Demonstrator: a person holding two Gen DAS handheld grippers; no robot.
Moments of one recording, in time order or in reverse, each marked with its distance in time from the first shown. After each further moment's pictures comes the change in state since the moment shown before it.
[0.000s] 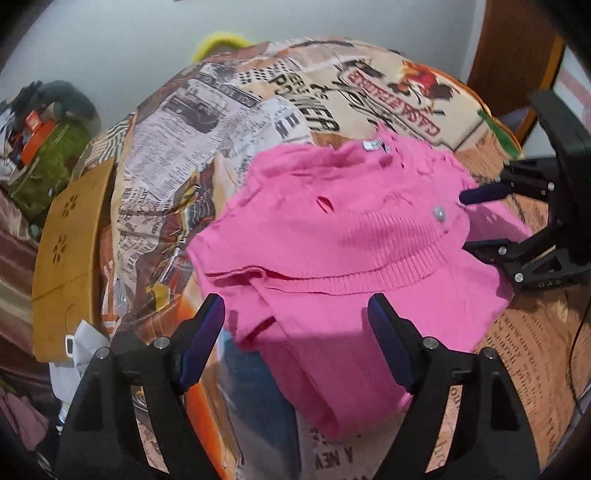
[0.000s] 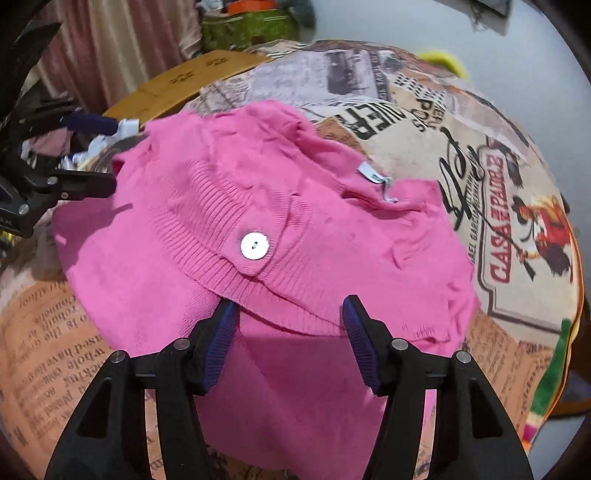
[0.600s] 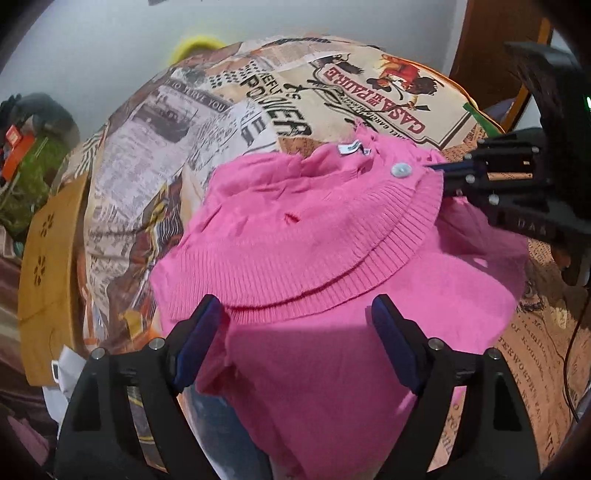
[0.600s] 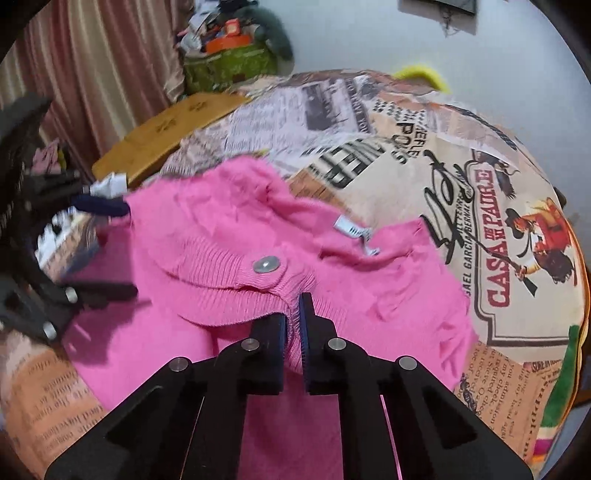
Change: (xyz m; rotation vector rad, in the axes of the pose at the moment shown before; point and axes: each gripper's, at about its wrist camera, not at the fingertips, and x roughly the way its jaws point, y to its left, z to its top) left arm 0.022 -0.016 0.021 0.038 -0.010 -0.067; right arm -0.005 -0.028 0.029 0.149 -0.149 0.021
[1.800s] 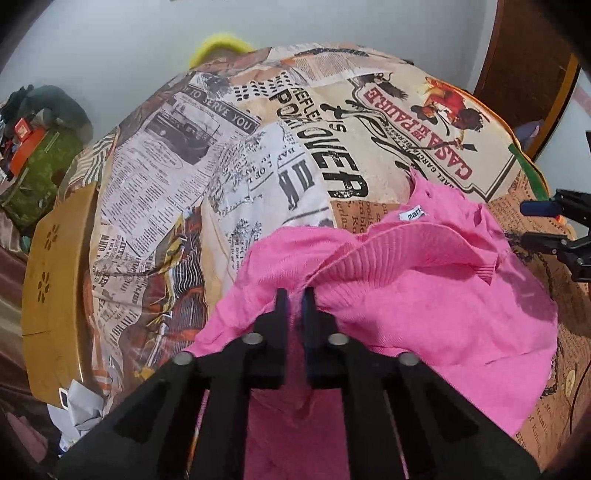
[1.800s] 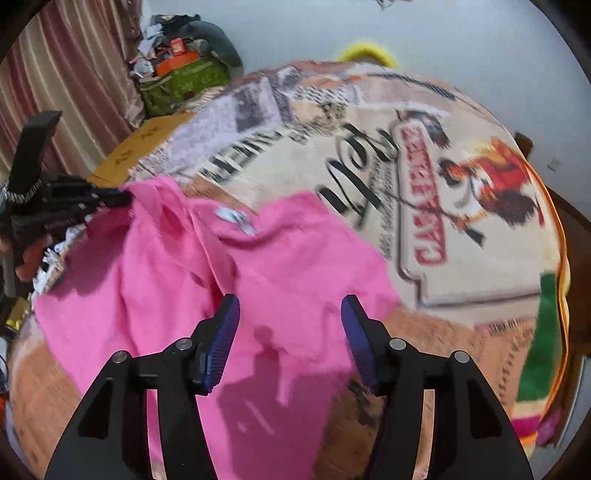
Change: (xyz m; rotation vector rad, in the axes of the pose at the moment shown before) left arm 0.035 0.039 0.066 -0.073 -0.006 0.050; right arm -0.026 -0.099 -0.034 0.174 0.025 -0.023
